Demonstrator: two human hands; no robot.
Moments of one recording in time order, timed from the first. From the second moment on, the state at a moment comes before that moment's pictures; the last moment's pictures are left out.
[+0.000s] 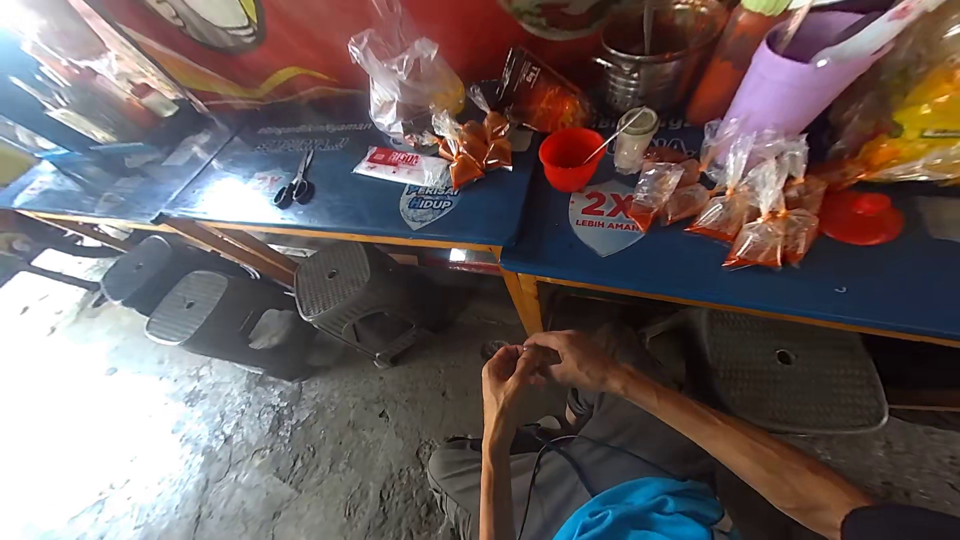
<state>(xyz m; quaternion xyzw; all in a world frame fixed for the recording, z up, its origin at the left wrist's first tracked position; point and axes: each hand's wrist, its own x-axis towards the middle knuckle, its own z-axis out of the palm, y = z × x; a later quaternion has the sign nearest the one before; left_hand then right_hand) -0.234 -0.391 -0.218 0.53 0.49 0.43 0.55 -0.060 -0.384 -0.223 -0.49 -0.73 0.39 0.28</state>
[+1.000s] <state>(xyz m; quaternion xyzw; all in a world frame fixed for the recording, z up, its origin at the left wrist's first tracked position) -0.234 -0.405 -0.265 0.77 0.51 0.37 0.13 -0.043 -0.379 -0.161 -0.52 -0.77 0.33 0.15</state>
